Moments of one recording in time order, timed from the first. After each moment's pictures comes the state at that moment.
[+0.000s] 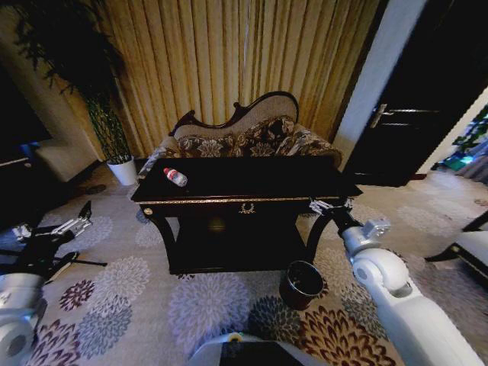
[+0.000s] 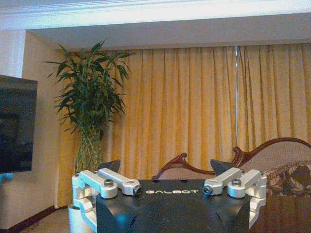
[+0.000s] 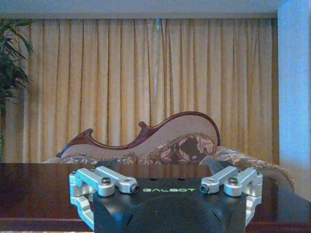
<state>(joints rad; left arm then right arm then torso) 1.76 -1.19 -1.33 -2.42 -0.80 0.25 0.02 -1.36 0.94 0.67 2.17 0.66 -0.23 0.18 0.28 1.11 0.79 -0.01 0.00</state>
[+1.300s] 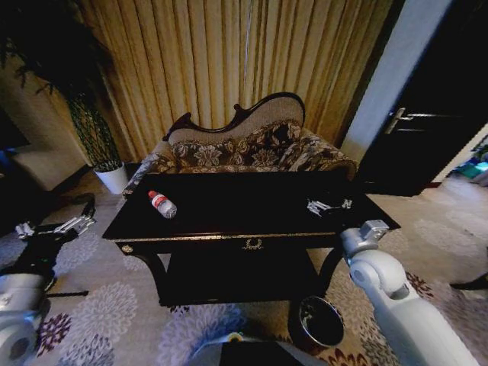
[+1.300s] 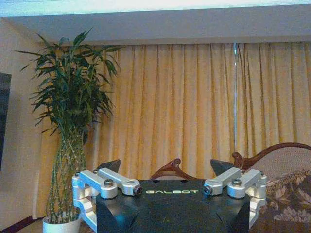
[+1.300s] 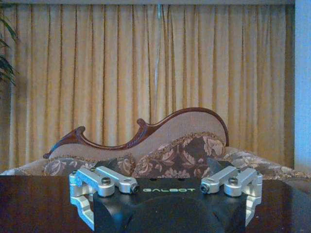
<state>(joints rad) 1.77 -1.20 -1.32 -2.46 -0.80 0.23 0.02 -1.36 0.96 0.65 2.18 0.63 -0.23 0.19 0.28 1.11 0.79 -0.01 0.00</state>
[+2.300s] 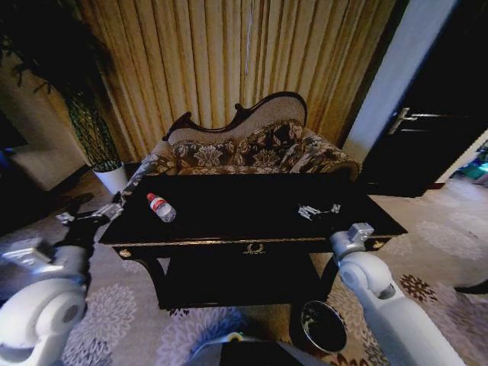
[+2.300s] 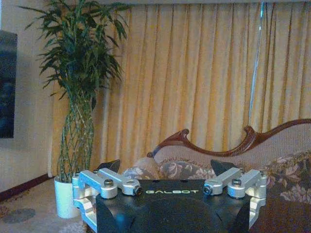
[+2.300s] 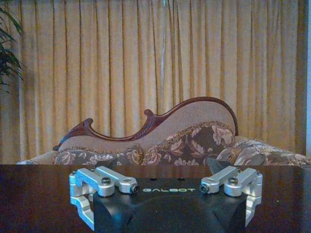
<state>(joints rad) 1.51 -1.02 -0.92 -2.41 -0.78 0.40 -0.42 -1.35 0.98 0.58 2.15 0.62 -0.23 0.19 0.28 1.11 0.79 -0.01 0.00</state>
